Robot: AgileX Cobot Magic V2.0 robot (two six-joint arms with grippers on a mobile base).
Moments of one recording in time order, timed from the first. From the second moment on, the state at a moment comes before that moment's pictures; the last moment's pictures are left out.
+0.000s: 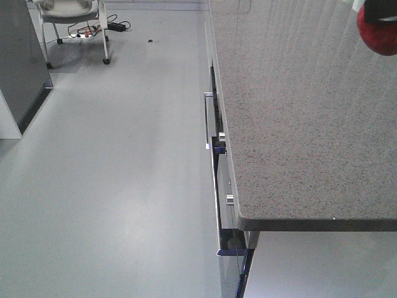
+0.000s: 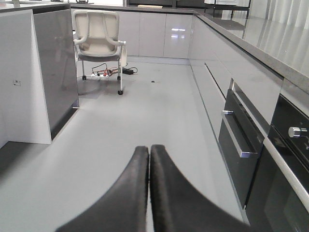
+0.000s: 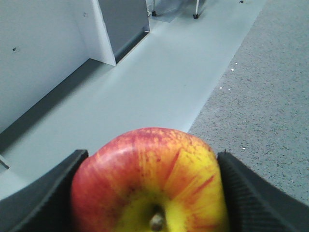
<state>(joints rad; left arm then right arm) 0.09 -0.01 0.03 0.01 0.18 -0.11 -0.19 1.24 -1.63 0.72 1.21 -0.61</state>
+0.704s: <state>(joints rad) 0.09 -0.01 0.03 0.01 0.18 -0.11 -0.19 1.19 -1.63 0.72 1.26 -0.61</state>
